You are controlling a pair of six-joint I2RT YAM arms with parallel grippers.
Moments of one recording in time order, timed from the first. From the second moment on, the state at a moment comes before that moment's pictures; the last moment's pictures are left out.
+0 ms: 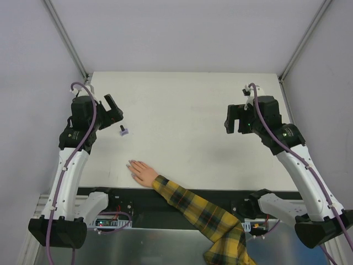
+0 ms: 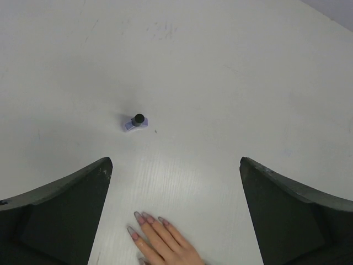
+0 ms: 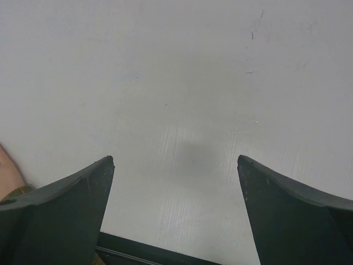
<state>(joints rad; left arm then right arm) -0.04 0.93 1.05 -0.64 0.01 -0.44 0.41 1.02 1.20 -0.83 0.08 0.18</state>
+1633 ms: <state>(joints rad) -0.16 1.68 1.22 -0.68 -0.28 -0.32 0.43 0.99 1.18 -0.83 -0.04 0.16</state>
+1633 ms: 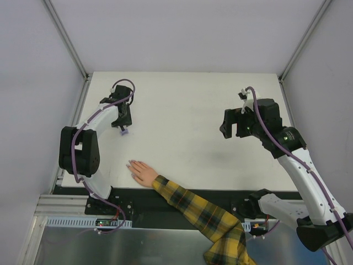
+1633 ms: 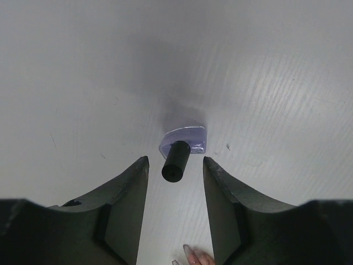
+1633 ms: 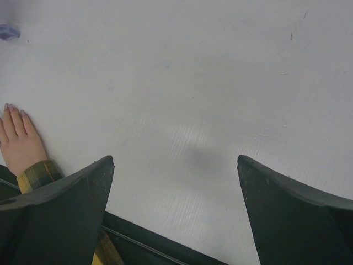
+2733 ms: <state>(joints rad) -0.16 1.72 1.22 -0.67 -0.30 -0.32 0.44 0.99 1.17 -0.82 -0.04 0.16</state>
